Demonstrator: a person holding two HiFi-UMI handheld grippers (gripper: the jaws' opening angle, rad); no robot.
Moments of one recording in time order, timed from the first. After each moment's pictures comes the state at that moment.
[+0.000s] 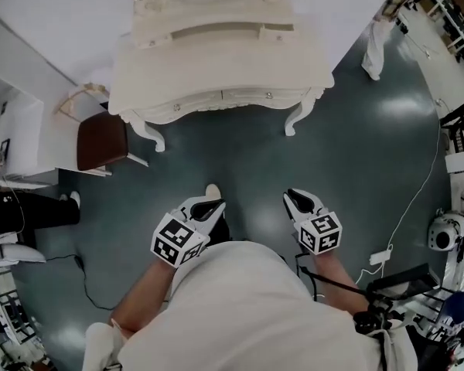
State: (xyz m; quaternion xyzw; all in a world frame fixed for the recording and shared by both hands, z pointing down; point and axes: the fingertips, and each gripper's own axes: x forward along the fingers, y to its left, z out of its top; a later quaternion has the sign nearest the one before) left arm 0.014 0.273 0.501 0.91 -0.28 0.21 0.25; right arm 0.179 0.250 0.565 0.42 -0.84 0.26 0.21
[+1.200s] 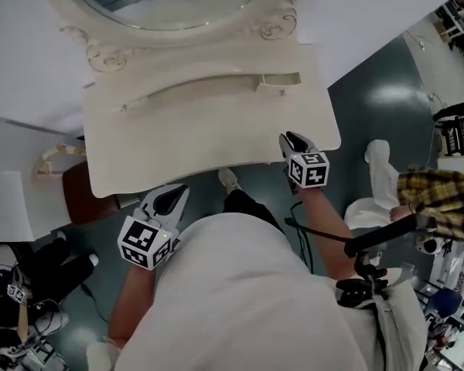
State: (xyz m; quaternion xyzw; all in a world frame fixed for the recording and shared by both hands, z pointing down) left arm -0.071 -0.089 0.454 0.89 -0.35 0.19 0.23; right arm 0.199 -0.224 0.594 0.51 -0.79 0.25 0.23
